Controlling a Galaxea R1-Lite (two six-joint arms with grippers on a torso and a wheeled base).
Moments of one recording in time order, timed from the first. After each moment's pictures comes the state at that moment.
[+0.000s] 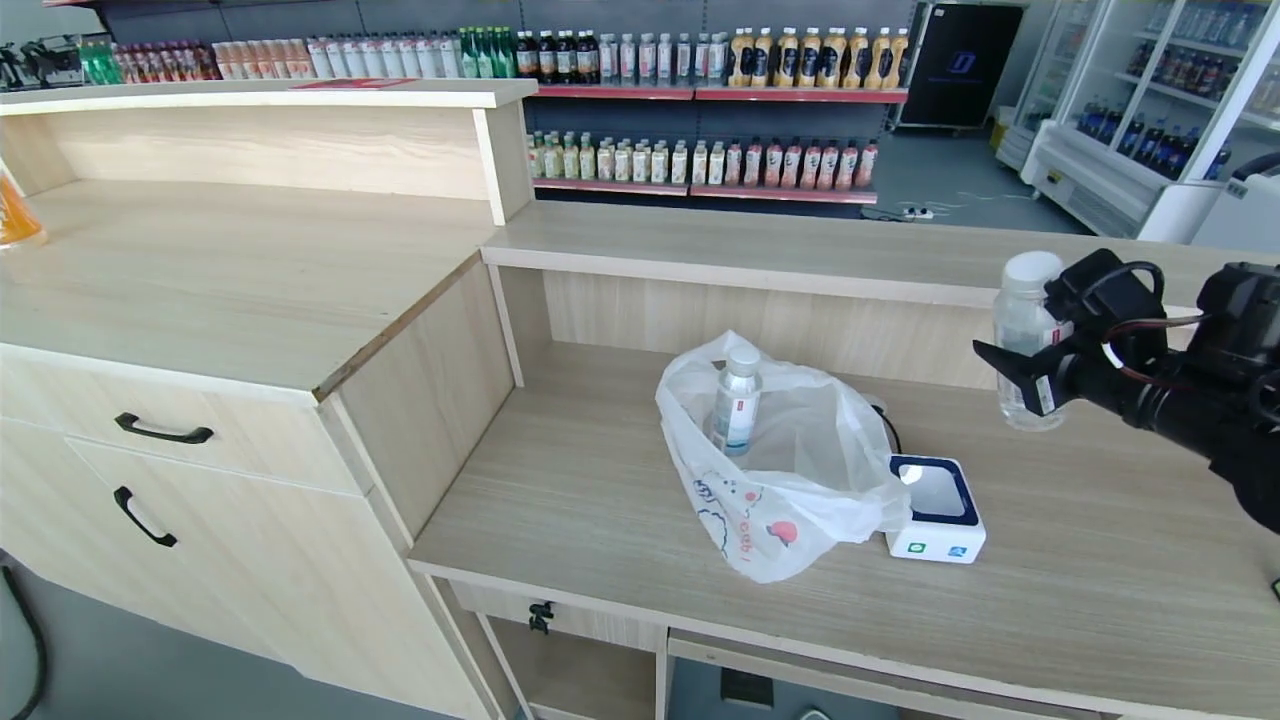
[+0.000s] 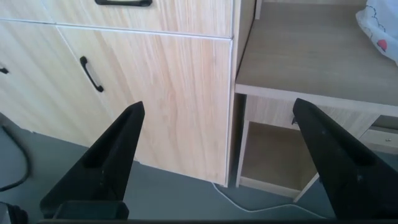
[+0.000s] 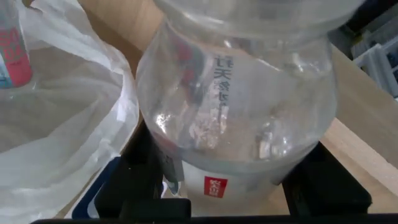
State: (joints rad) left arm 0.00 0.00 0.00 0.03 0.08 0.07; right arm -0.06 1.77 -0.80 -0.92 0.23 -0.62
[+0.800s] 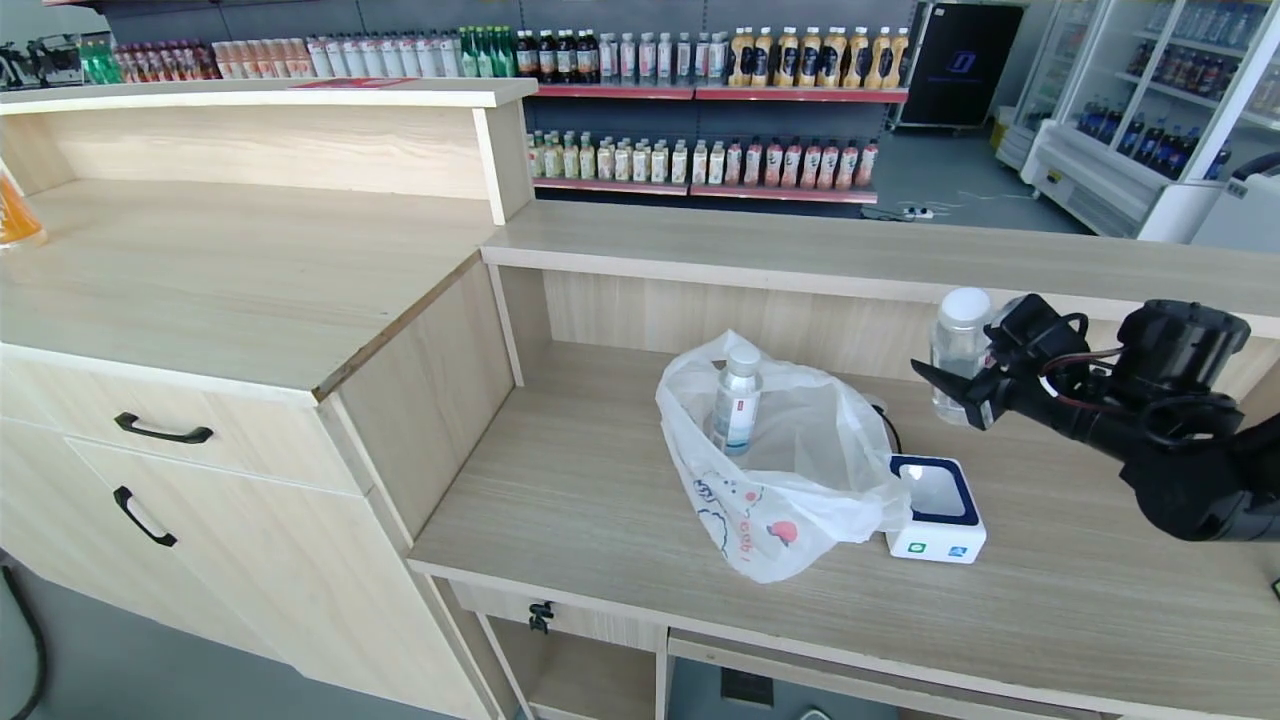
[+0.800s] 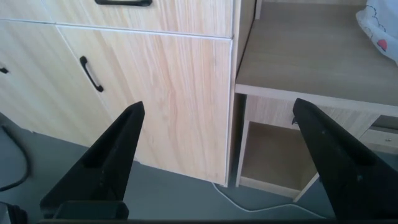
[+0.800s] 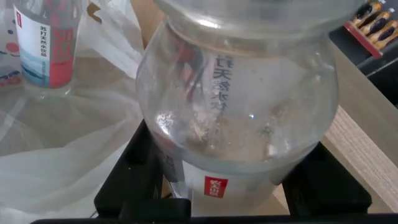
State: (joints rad) left arm 0.00 0.00 0.00 0.03 0.08 0.07; right arm -0.06 1.99 -0.85 -1.15 0.50 -0.69
